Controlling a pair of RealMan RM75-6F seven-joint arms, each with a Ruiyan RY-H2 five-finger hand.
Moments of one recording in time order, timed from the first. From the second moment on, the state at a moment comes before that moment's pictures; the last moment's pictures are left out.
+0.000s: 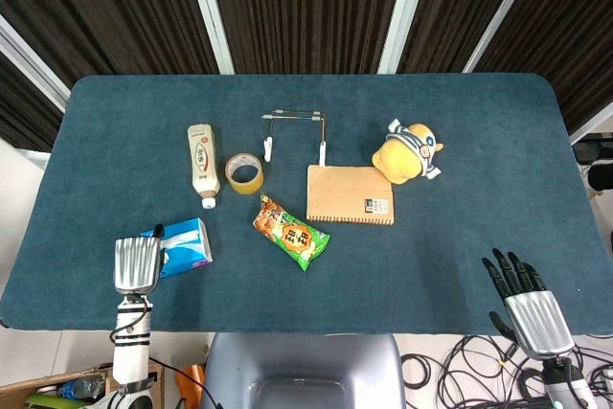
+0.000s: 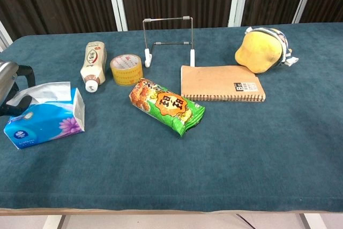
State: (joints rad) left arm -0.34 -1.80 -0.20 -1.29 1.33 1.49 0.76; right arm 0.05 -1.23 -0.09 -1.51 -1.65 1.50 -0.30
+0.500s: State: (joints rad) left arm -0.35 -1.78 -0.18 -1.30 1.38 1.52 0.70; right arm 0.05 -1.22 -0.08 -1.52 -1.64 1.48 -0.31
